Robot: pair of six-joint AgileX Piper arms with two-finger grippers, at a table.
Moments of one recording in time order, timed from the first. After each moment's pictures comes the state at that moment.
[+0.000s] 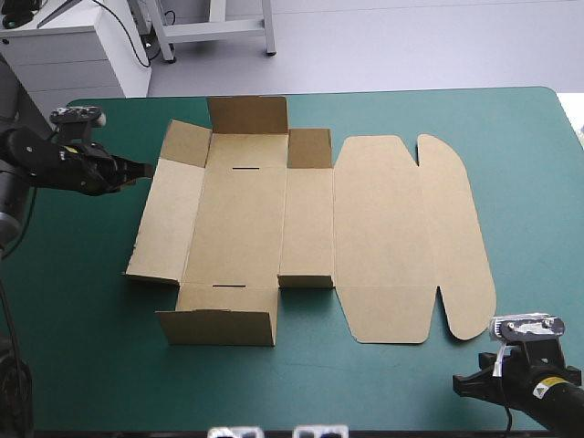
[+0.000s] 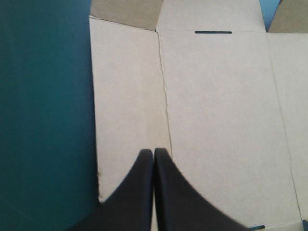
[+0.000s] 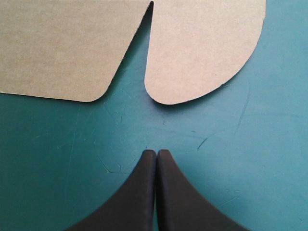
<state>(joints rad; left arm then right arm) 0.15 1.49 -1.46 -0.42 1.06 0.35 -0.05 0.40 -0.46 0.22 1.05 -0.16</state>
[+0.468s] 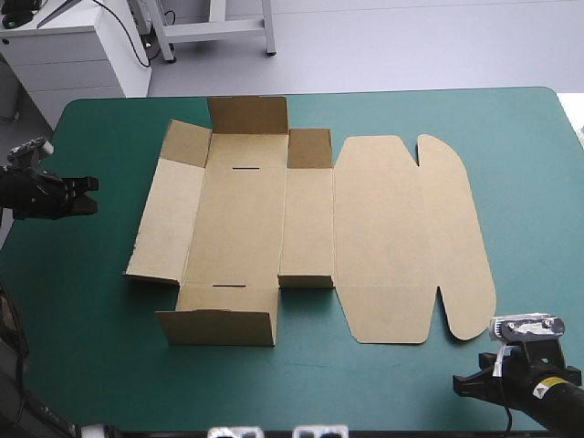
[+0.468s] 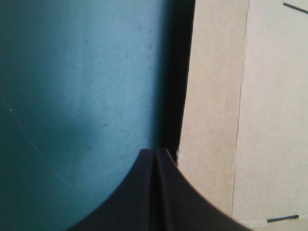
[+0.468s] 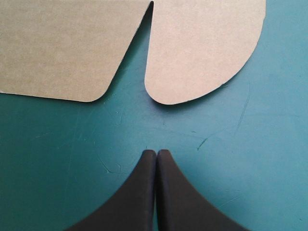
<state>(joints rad) 0.47 1.74 -1.47 -0.60 1.19 0.54 -0.05 0.40 -0.46 0.22 1.05 -0.16</state>
